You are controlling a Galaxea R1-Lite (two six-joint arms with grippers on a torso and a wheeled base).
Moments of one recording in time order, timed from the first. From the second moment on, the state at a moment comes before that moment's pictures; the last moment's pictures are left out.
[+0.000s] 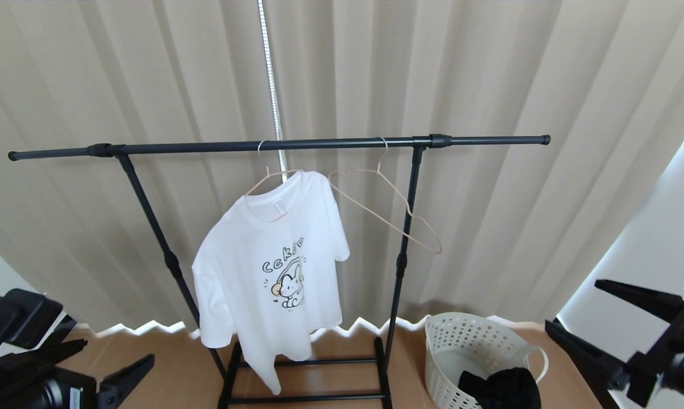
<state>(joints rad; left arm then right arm) -0.07 1.08 -0.19 -0.36 -0.04 0.13 0.26 1.10 -0.14 -0.72 0.15 -0.18</state>
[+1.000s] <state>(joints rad) -0.07 0.43 0.00 -0.01 -0.12 0.09 0.19 0.22 0.00 0.02 0.06 -0.11</state>
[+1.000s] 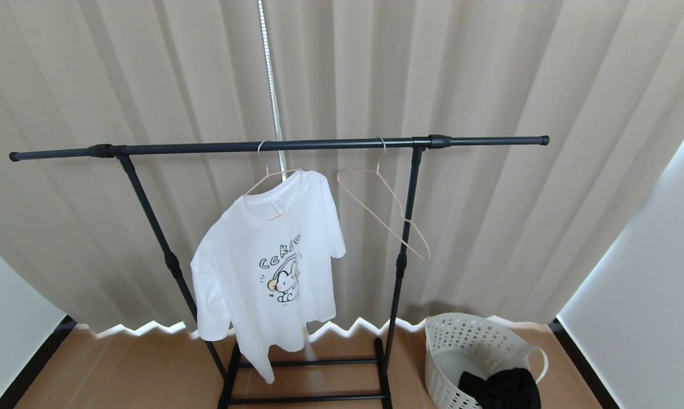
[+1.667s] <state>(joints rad) -0.04 0.09 0.00 -0.01 -0.11 0.09 0.03 0.04 0.00 0.02 0.05 -0.06</state>
